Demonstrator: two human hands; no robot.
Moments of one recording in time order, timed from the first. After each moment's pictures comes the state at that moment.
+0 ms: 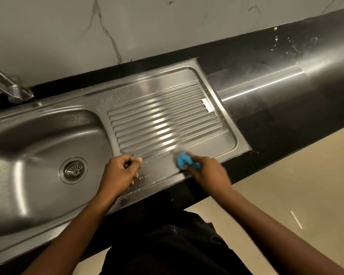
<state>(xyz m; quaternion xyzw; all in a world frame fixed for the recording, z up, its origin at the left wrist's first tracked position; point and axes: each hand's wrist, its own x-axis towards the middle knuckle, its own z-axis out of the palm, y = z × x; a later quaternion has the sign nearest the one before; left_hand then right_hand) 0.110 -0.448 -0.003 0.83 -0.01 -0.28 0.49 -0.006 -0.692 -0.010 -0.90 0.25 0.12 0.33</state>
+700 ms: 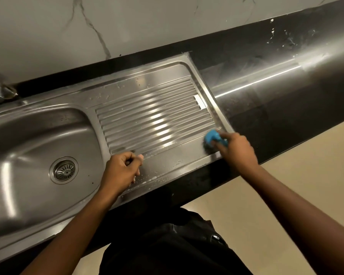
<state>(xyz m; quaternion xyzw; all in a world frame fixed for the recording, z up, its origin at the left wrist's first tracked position) 0.105 -0.484 -0.008 0.83 -0.02 -0.28 0.48 -0.002 -0.807 0.005 -0.89 0.34 0.08 0.29</state>
